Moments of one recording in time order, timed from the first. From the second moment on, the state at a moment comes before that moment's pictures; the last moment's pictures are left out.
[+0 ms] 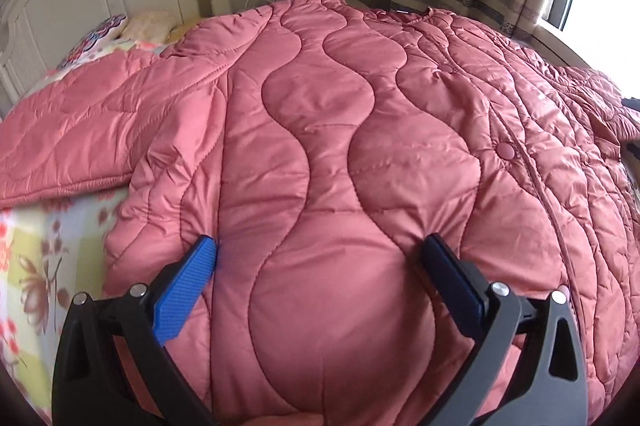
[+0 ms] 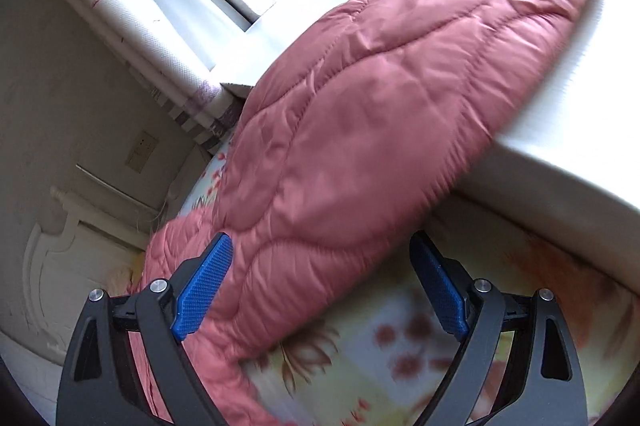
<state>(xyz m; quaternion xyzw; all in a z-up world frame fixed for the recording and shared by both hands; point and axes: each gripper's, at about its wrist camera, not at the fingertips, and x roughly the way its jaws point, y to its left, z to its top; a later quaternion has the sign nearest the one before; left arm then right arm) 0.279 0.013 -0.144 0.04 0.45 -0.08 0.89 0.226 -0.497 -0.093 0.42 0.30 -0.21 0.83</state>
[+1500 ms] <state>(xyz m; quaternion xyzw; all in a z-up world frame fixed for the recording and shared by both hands) 0.273 -0.003 -0.143 0.04 0.45 -0.05 0.89 0.278 -0.271 -0.054 -0.16 0.35 -0.12 0.92</state>
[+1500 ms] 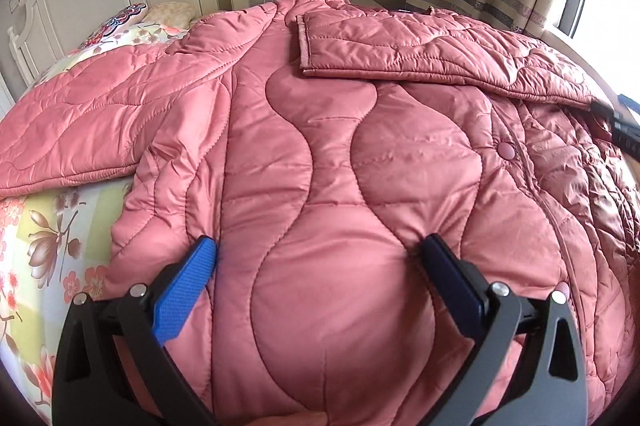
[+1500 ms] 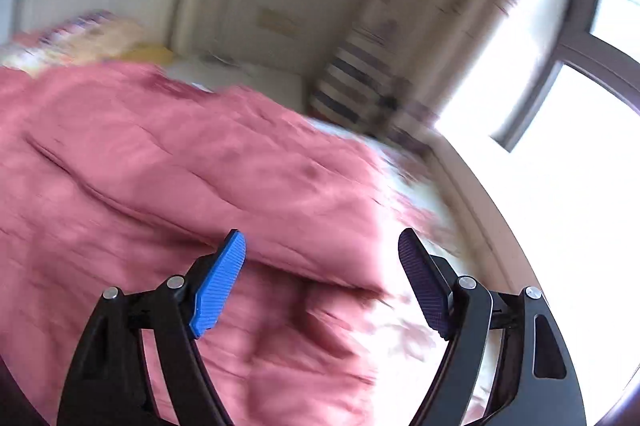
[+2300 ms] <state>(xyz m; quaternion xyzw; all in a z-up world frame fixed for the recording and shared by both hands) 0.255 0.019 -0.117 -0.01 0.43 -0.09 0.90 0.254 -0.361 -0.055 0.02 0.42 -0.13 0.90</state>
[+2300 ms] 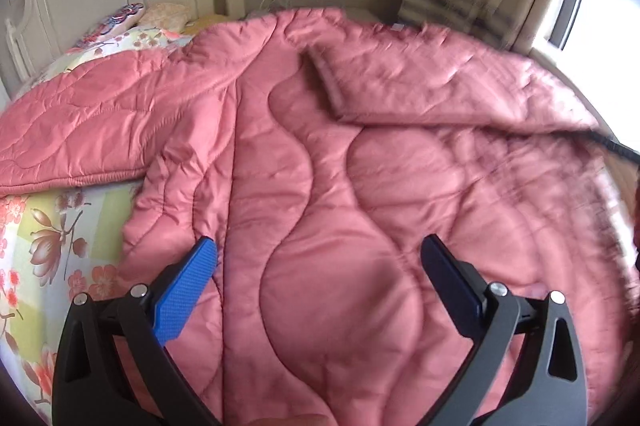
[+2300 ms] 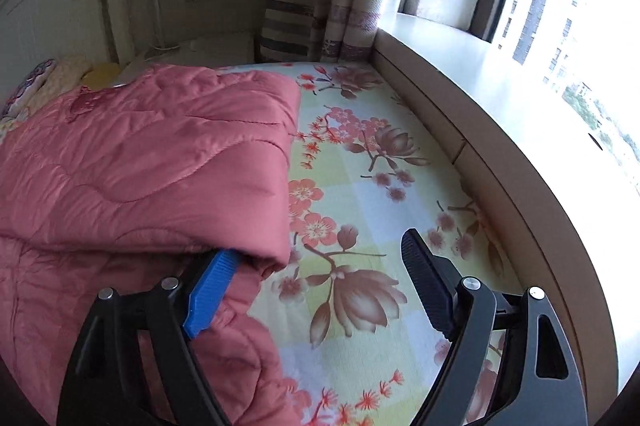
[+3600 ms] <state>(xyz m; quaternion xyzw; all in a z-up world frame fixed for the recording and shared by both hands) 0.394 -0.073 -0.141 0.03 0.43 -0.14 0.89 0.397 -0.377 -0.050 0.06 0.44 -0.01 0.90</state>
